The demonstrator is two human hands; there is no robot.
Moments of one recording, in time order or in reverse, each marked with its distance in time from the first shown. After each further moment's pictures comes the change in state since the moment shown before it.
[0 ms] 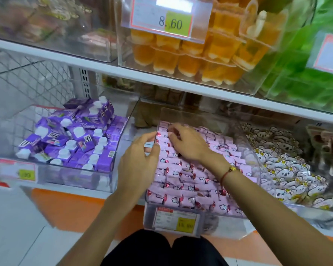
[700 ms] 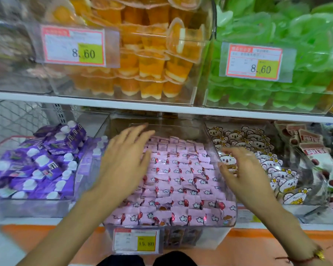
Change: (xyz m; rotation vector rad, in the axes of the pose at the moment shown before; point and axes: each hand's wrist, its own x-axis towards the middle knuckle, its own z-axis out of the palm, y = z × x) left_hand 0.011 0.062 0.018 0.698 -0.118 0.608; right_hand -0.143 0.094 -0.087 -0.039 0.396 0.222
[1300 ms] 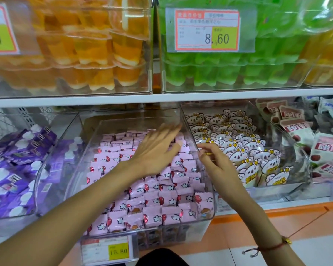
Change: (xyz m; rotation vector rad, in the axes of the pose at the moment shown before) left_hand 0.067 0.052 0.105 -0.149 -0.440 0.262; right_hand -0.009 0.020 0.028 0.634 -0.053 0.297
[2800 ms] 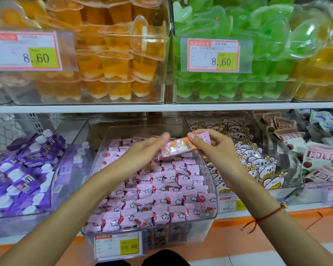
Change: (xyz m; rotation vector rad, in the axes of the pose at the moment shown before) left_hand -0.065 0.015 -0.067 -0.876 -0.021 -0.370; right_hand 0.020 -0.058 -0.003 0.441 -0.015 0.068
